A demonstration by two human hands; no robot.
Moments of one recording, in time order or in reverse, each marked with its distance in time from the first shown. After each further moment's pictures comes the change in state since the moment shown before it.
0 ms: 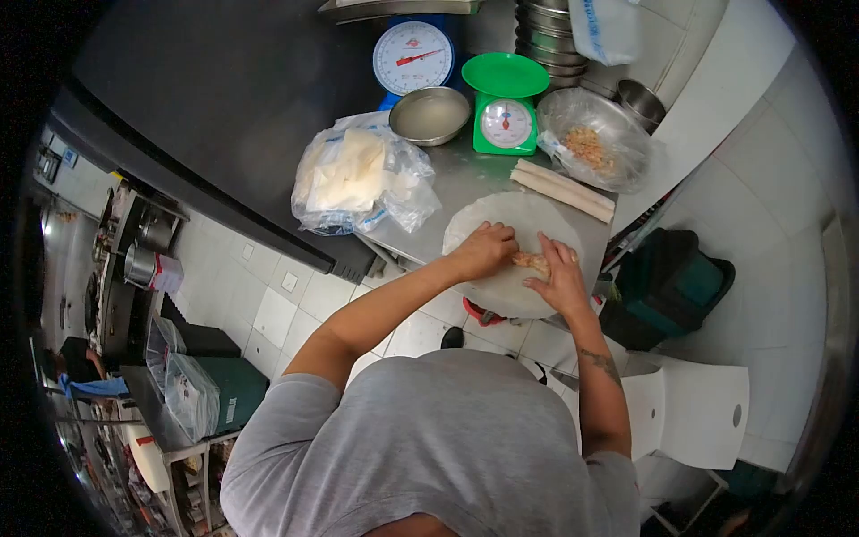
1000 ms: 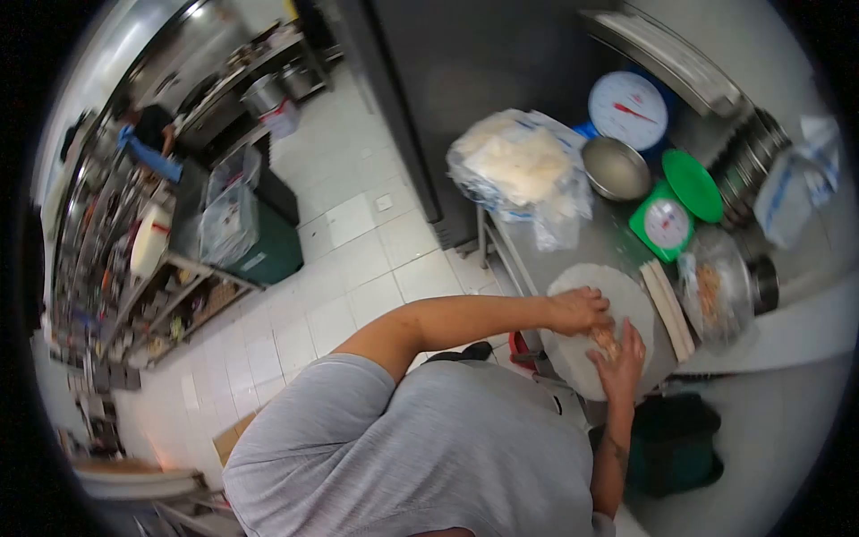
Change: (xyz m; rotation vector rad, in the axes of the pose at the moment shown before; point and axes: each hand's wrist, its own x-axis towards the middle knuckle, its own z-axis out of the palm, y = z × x) left_hand -0.019 0.010 0.012 0.070 0.044 -0.183; right_hand 0.021 0.007 0.004 -0.047 -0.152 -0.259
